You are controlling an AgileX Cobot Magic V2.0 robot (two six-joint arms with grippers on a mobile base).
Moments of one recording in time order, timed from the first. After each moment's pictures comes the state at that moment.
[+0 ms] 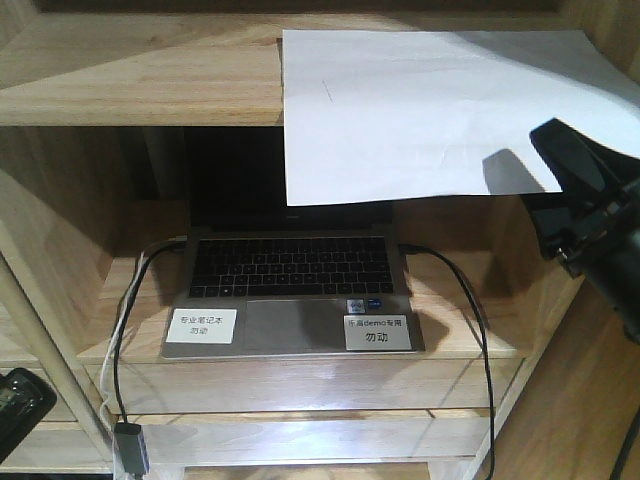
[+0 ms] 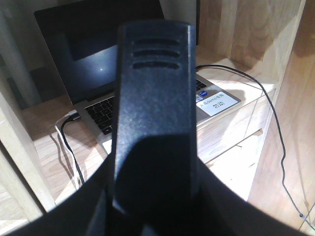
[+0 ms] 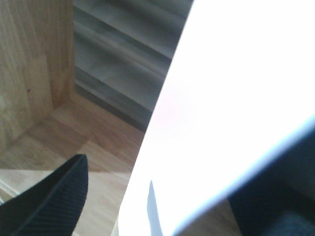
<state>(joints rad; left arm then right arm) -0.39 0.16 -0.47 -0.22 0.74 0.27 0.06 1.20 -0.37 -0.46 -1.14 1.48</state>
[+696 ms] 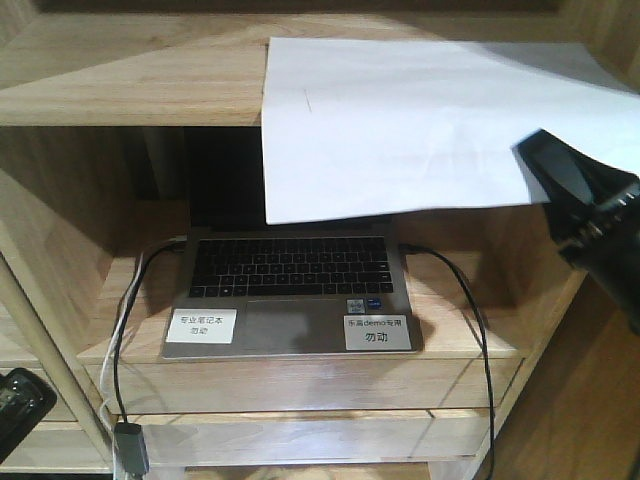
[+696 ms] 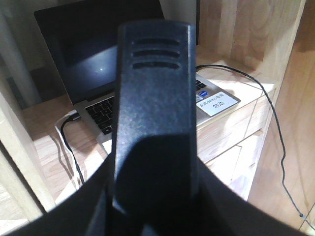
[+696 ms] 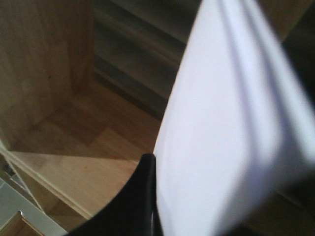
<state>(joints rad) -0.39 0.16 -0.47 -0.22 0.74 0.27 0.06 1.13 -0.37 -0.52 -1.15 1.51</state>
